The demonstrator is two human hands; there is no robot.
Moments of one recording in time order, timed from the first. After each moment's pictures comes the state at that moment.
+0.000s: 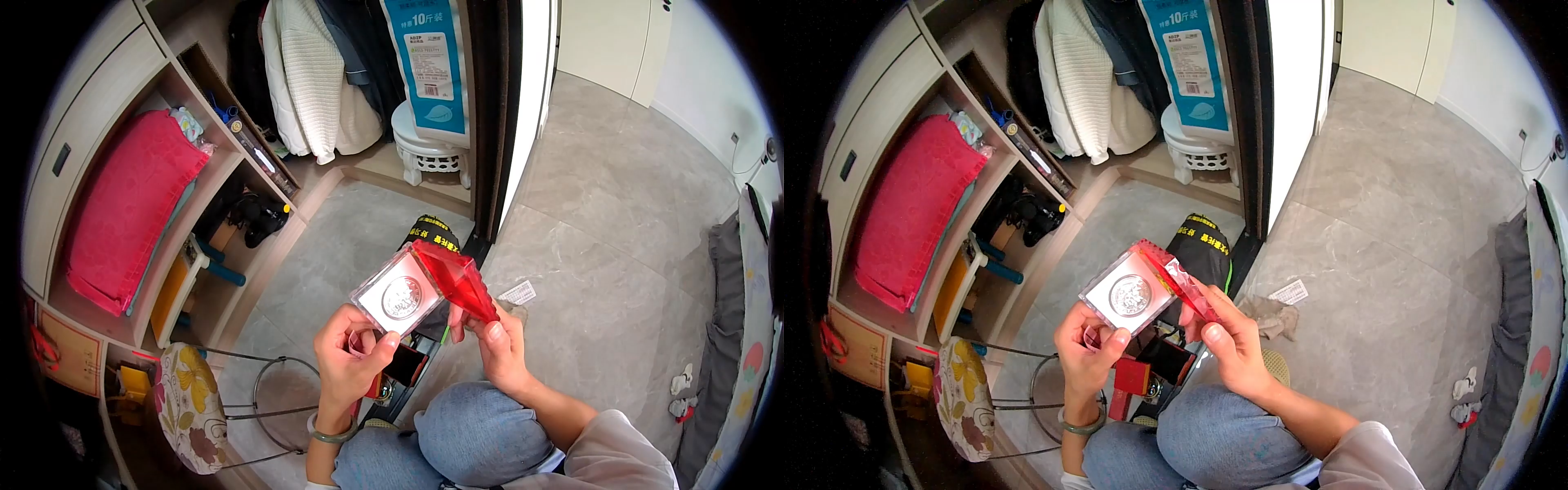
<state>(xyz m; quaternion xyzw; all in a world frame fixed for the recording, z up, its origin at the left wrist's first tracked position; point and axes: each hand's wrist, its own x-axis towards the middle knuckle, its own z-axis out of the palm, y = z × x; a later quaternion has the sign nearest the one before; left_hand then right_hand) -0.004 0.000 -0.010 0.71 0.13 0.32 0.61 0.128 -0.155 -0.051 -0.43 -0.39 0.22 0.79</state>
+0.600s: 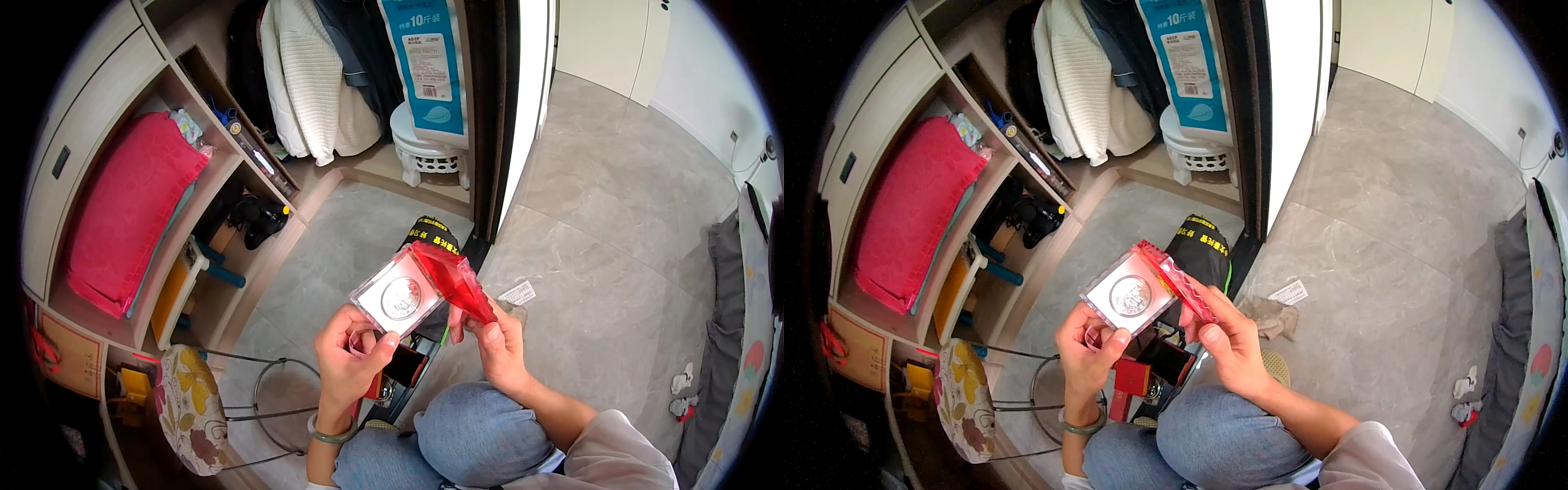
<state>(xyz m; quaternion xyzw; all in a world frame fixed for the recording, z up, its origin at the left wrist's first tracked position) -0.002 0.000 -0.011 0.70 0.14 0.30 0.63 0.128 -0.154 -0.052 -0.42 -0.39 0.22 0.79</state>
